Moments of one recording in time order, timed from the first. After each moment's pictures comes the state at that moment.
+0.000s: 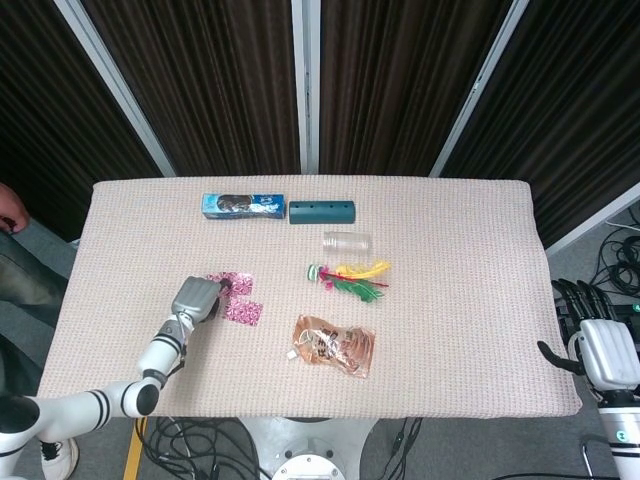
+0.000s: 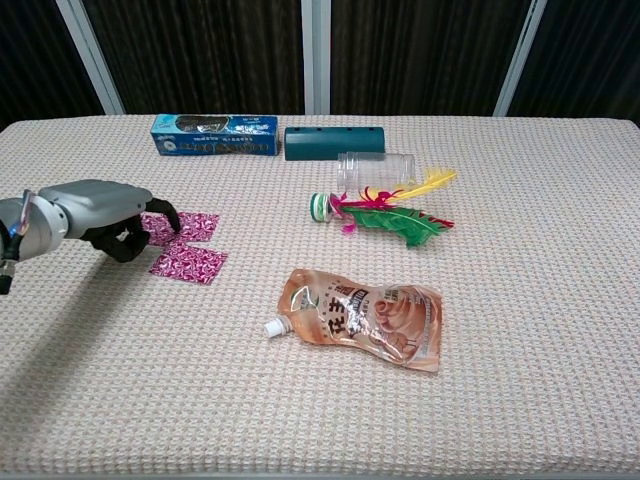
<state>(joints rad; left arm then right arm) -0.75 -1.66 -0.06 -1.19 0.88 0.79 0.44 0.12 -1.06 0.07 -1.61 -1.47 1.41 0.15</state>
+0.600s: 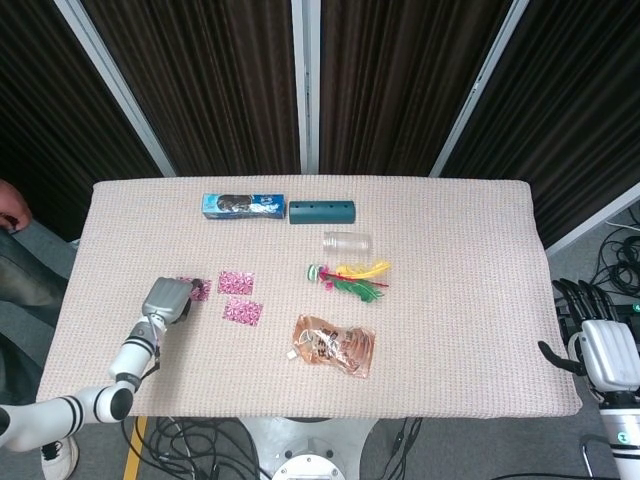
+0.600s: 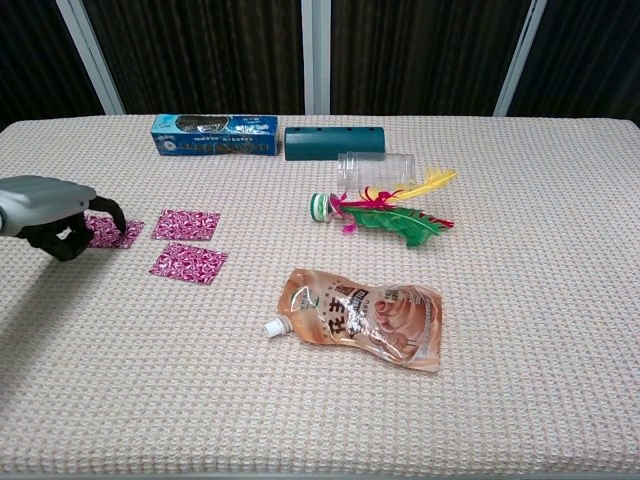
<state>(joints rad) -0.69 -1.57 -0.04 -1.23 0.90 0.82 0.42 0.11 -1.05 0.07 -1.61 -1.48 1.42 0.15</state>
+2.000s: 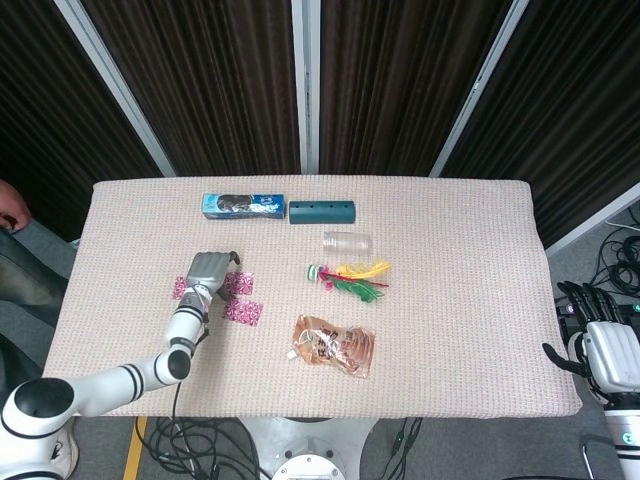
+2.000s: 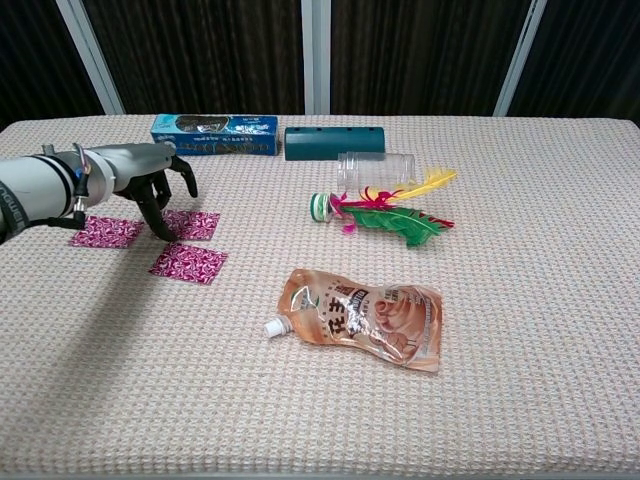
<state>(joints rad) -0.90 -1.77 -0.22 -1.05 0.56 0.74 0.53 0.11 -1.06 0.07 -1.57 -1.47 1.41 0.19</state>
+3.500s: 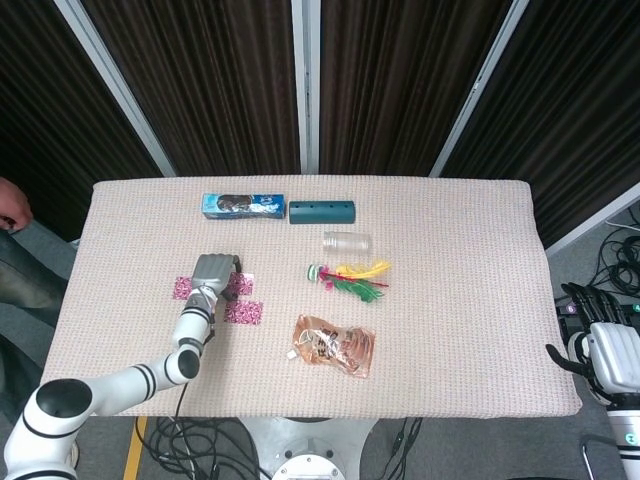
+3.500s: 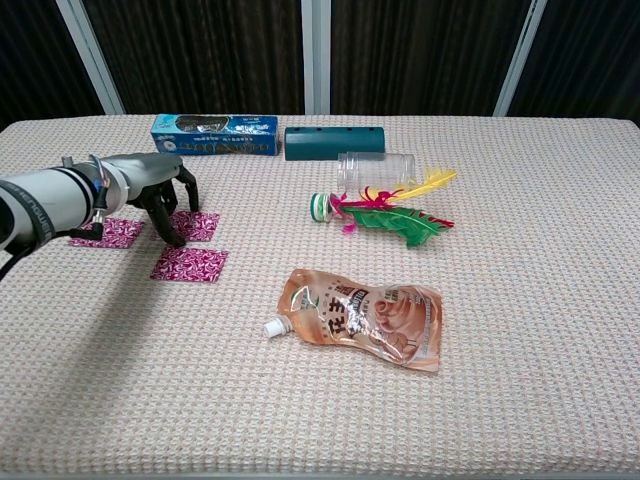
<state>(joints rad) -0.92 -1.84 -0.21 -0.96 0.54 0.73 0.53 0.10 -1.06 0.07 -1.56 -1.46 1.40 0.21</state>
